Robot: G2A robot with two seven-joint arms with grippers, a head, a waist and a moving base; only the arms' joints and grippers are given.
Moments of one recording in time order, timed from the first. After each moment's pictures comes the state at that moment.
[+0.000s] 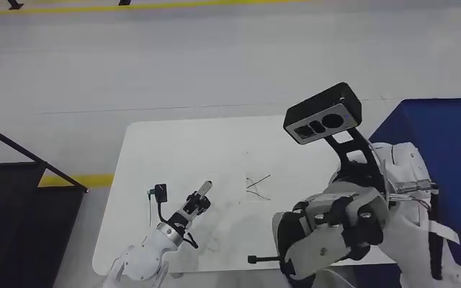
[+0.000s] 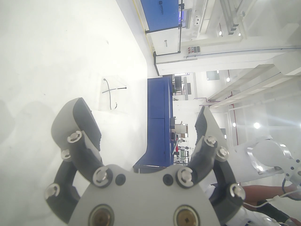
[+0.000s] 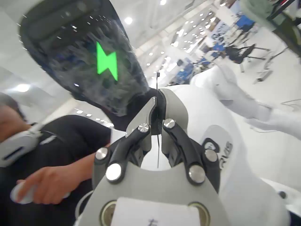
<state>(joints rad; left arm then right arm) 1.58 -1.20 -1.23 -1.83 -0.06 -0.02 -0.25 -0.83 -1.06 1.15 -2.16 1.22 0.08 1.03</state>
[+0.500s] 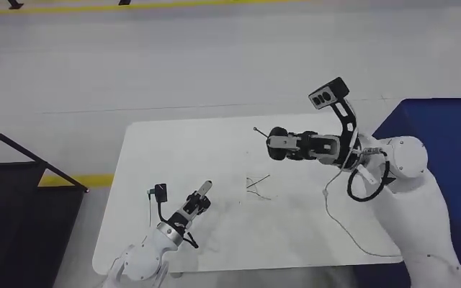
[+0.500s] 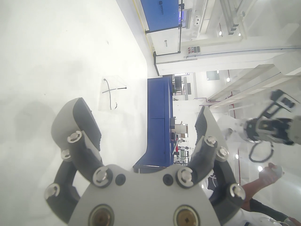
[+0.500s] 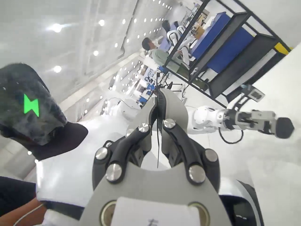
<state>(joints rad) 1.58 -1.20 -1.23 -1.83 -0.06 -0.02 -0.25 -1.00 -1.01 1.39 -1.74 0.75 -0.06 1.15</state>
